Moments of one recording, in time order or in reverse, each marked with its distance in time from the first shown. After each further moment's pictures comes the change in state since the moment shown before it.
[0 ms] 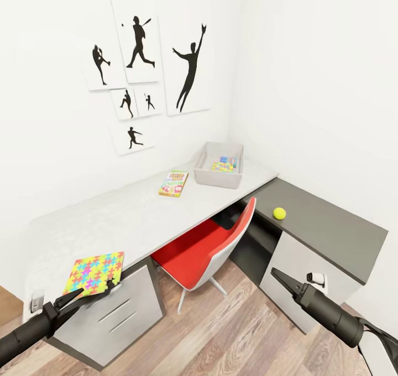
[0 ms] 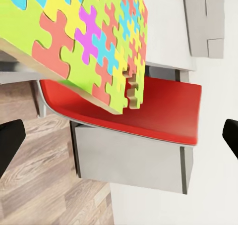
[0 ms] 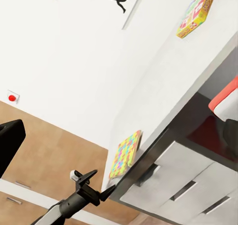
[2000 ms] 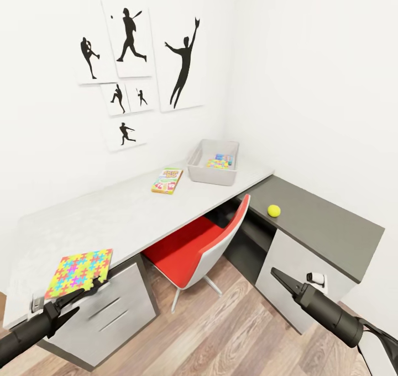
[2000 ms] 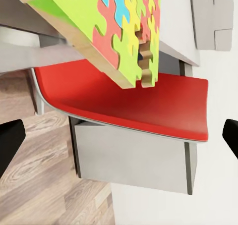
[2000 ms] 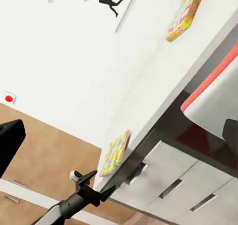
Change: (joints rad) left arm 0.000 -0.002 -0.004 0.000 0.000 -0.006 0.000; right arm 0.000 0.002 0.000 0.000 0.001 -0.004 0.000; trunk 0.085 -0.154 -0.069
